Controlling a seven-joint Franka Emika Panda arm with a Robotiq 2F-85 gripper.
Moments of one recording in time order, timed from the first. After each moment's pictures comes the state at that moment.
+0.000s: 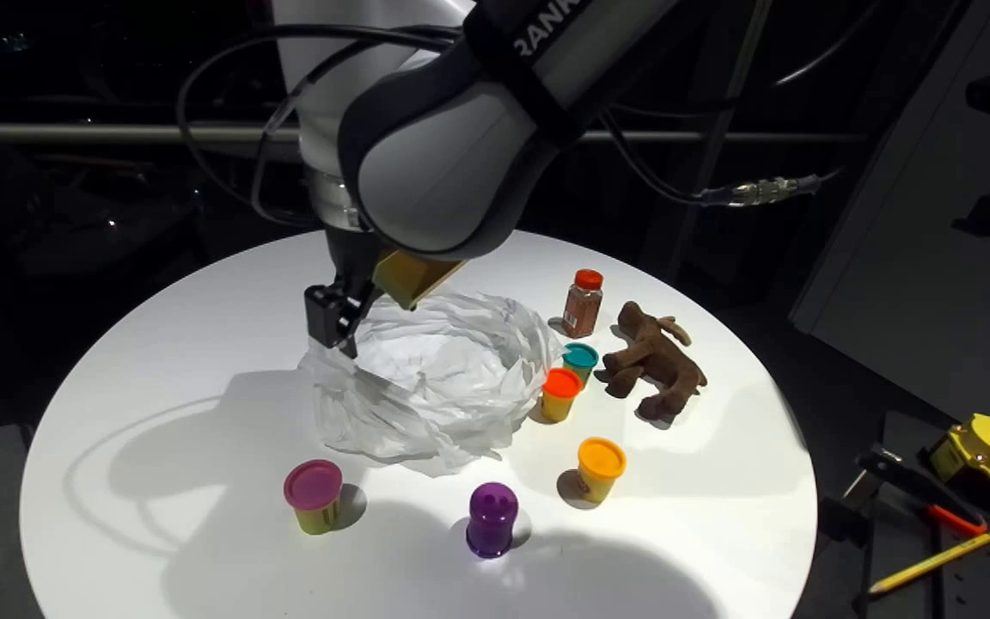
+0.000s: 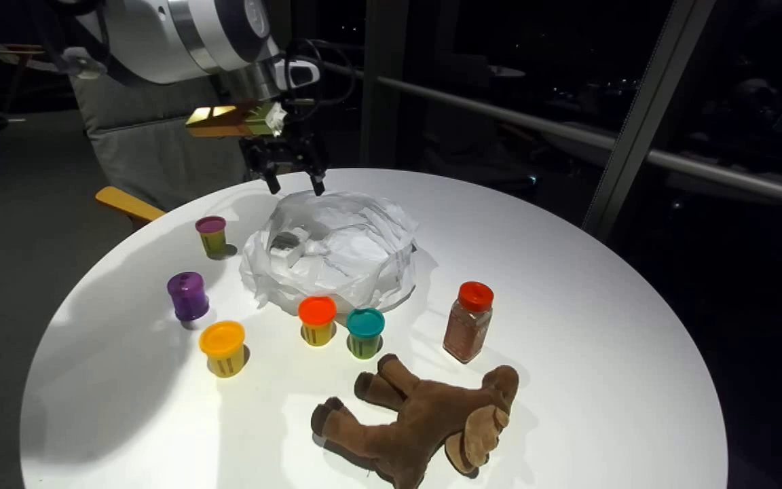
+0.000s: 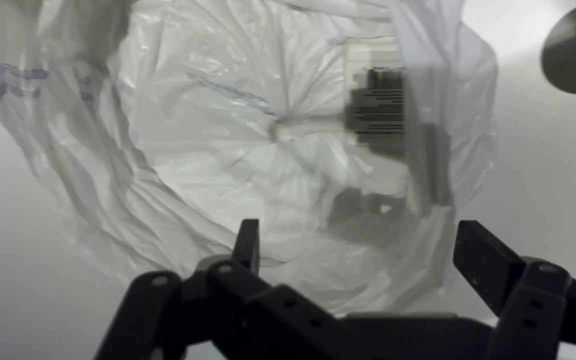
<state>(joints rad) 0.42 0.72 -0.14 -1.66 -0.27 2.51 0.38</state>
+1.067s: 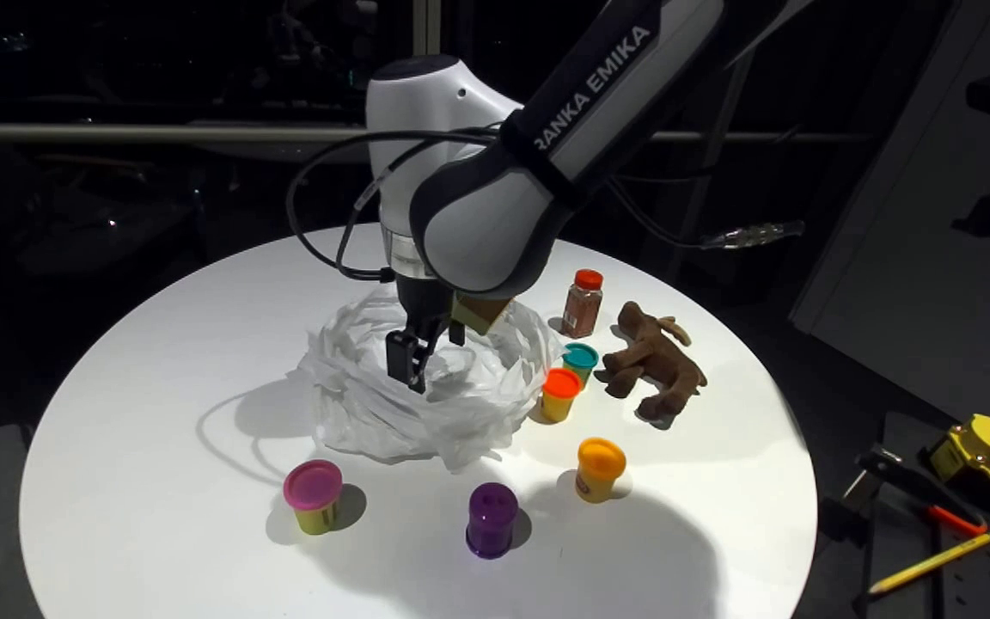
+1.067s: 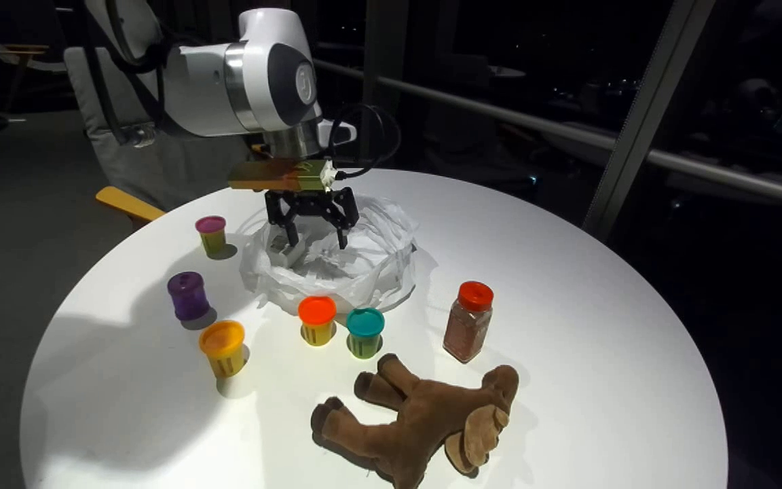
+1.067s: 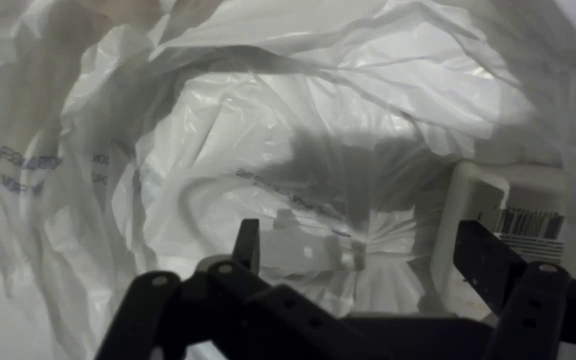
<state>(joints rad) 0.25 0.80 -0.04 -1.68 -0.27 2.51 0.17</state>
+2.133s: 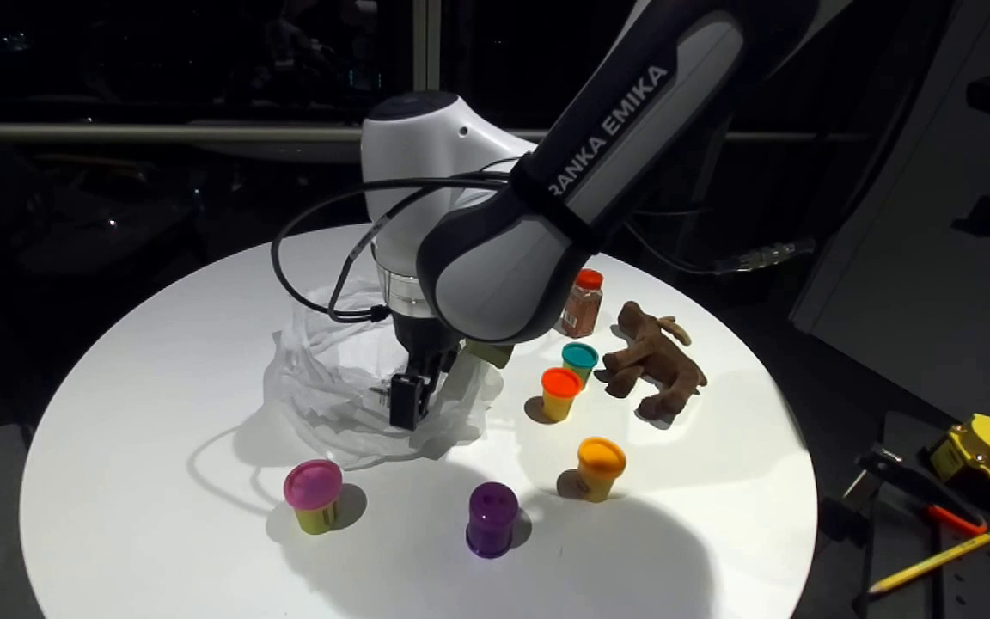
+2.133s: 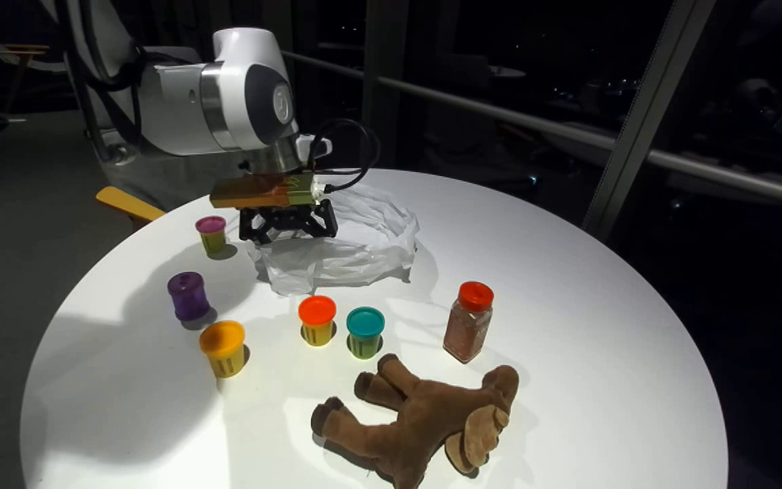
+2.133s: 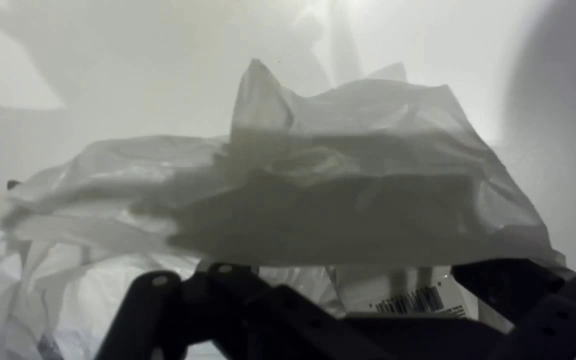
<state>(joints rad) 0.27 0.81 -0.02 -1.74 -0.30 2.56 0.05</state>
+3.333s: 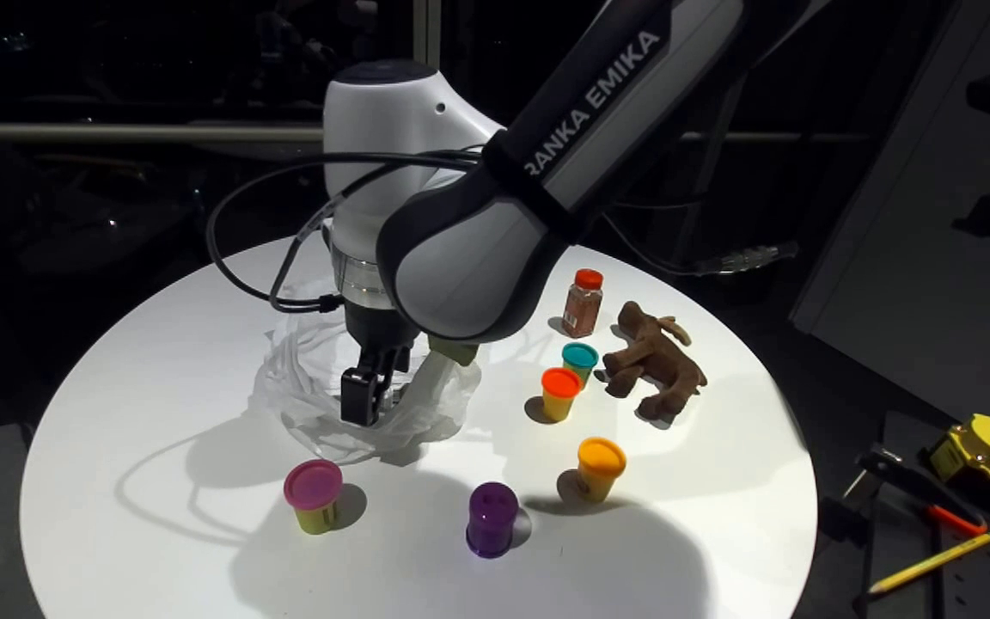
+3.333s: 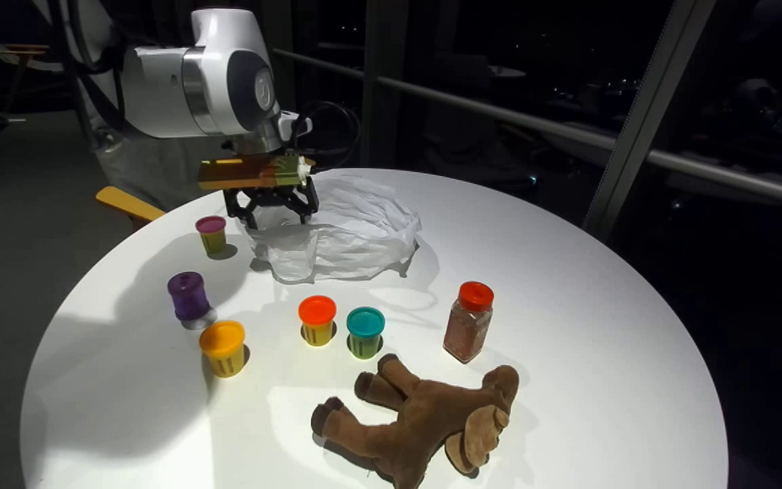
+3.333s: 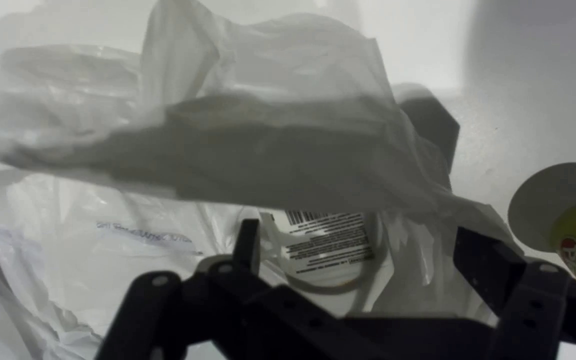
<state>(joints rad) 0.27 0.82 0.04 -1.69 -0.29 2.62 -0.01</state>
